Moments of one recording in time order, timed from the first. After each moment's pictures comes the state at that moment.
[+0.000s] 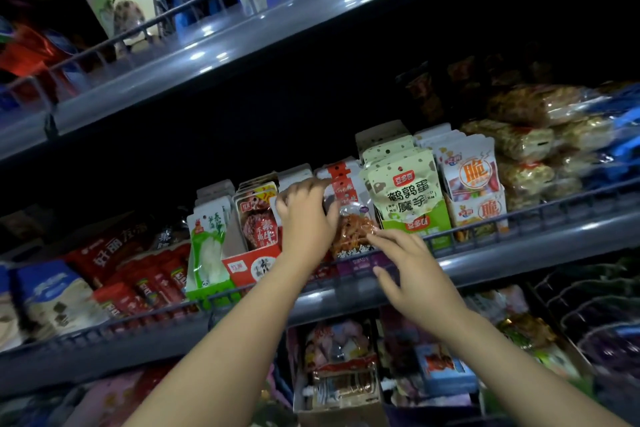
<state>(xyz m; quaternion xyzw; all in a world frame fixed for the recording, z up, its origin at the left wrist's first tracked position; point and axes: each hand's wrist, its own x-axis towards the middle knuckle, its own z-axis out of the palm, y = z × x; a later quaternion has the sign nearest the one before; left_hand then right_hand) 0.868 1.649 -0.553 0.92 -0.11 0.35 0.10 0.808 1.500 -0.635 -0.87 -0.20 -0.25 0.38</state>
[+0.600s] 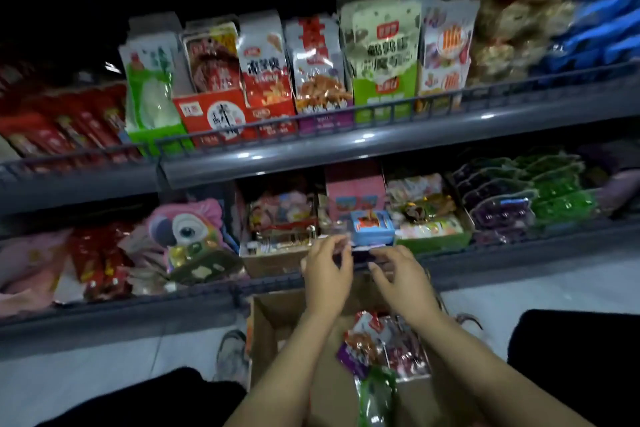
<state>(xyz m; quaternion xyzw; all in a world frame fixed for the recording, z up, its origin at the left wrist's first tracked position) 0.704 1.626 -0.802 0.89 0.00 0.13 0.45 0.682 1.493 -0.803 -0.91 0.00 -0.07 0.41</state>
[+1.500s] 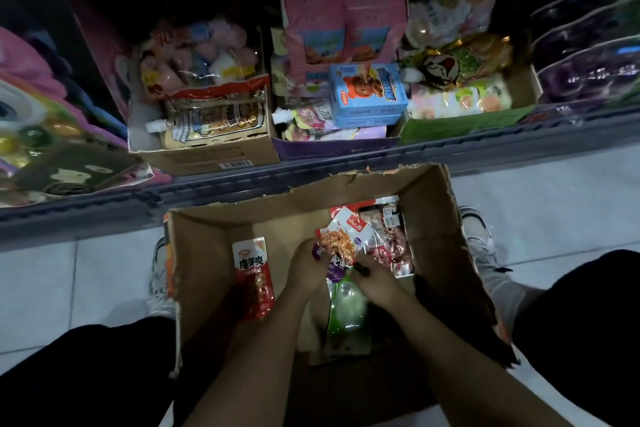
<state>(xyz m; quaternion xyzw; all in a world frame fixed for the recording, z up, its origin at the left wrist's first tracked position) 0.693 1.638 -1.072 0.84 0.16 -0.31 0.42 0.662 1.497 -1.054 -0.77 0.22 0.39 0.46</state>
